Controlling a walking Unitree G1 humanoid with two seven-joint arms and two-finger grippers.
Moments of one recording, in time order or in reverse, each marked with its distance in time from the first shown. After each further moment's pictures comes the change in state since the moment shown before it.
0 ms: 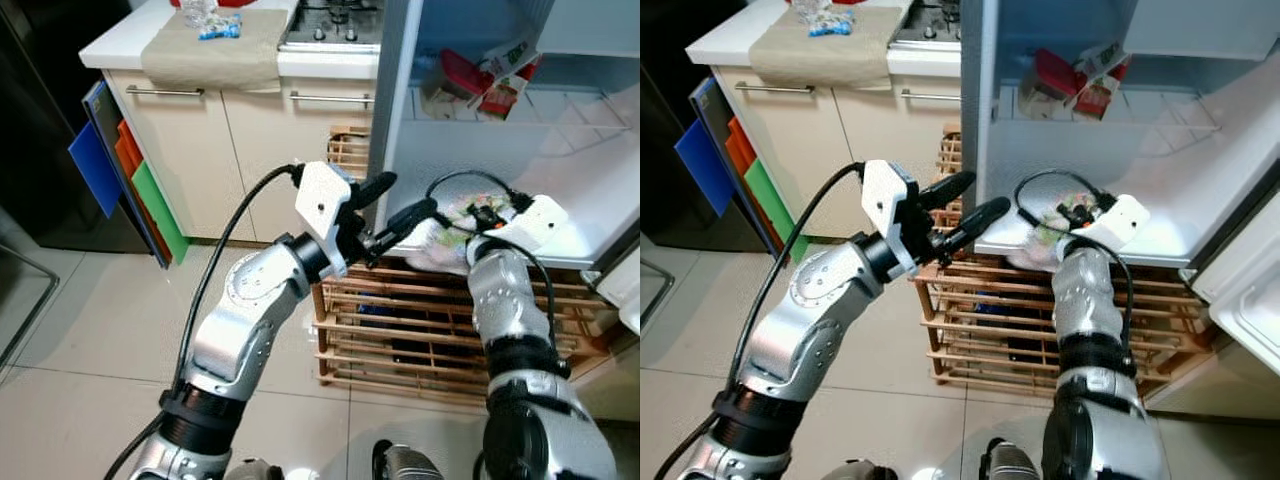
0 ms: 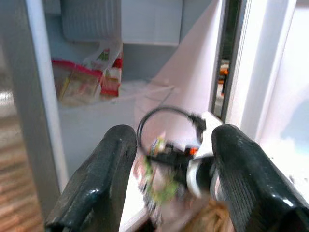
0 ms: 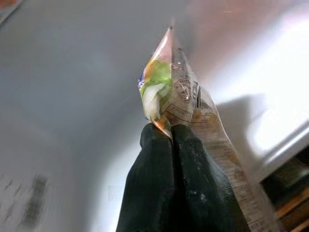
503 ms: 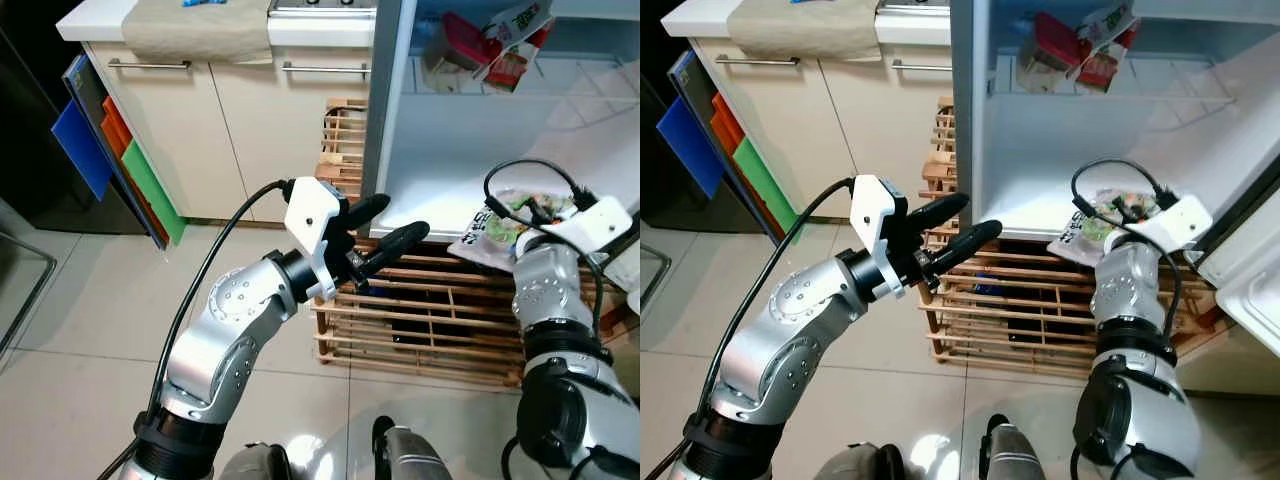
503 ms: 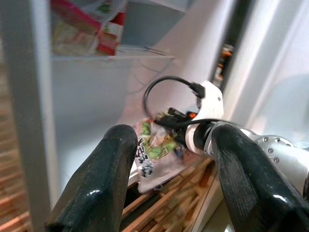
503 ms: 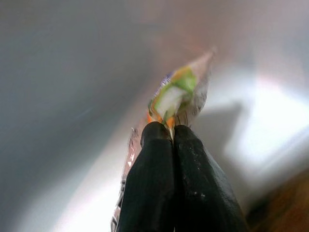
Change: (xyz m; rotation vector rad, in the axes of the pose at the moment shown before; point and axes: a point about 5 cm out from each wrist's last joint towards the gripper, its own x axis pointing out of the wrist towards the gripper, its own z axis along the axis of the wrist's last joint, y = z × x) left arm -0.013 -0.010 0.001 -0.081 0.032 0.007; right arm 0.014 -0.008 0.040 -0.252 -0.095 0.063
